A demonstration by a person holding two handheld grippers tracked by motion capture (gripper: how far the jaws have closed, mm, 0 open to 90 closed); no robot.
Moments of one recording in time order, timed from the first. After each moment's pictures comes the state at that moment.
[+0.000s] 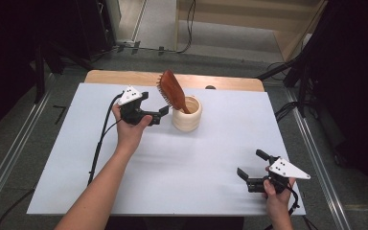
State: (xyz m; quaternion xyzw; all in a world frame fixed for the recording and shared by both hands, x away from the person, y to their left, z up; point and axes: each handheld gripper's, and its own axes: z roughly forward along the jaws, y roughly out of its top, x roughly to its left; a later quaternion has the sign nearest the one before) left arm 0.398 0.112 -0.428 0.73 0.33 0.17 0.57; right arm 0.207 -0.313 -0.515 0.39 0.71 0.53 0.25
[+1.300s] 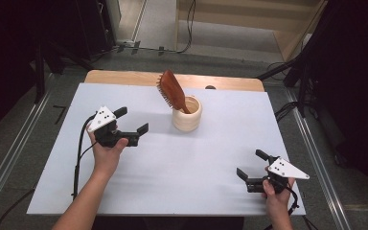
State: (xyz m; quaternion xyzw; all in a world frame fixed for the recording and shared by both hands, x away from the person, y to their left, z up) left arm 0.332 0.170 -0.431 0.72 0.33 0.20 0.58; right arm 0.207 -0.311 -0.515 0.39 0.71 0.52 0.26
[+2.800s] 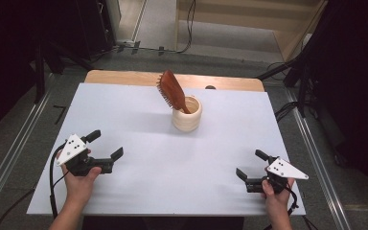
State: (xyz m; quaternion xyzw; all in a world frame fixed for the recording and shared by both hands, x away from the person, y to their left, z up) left arm 0.268 0.235 -0.456 0.71 0.35 0.23 0.56; right arm 0.207 -0.309 -0.515 0.39 0.71 0.52 0.26
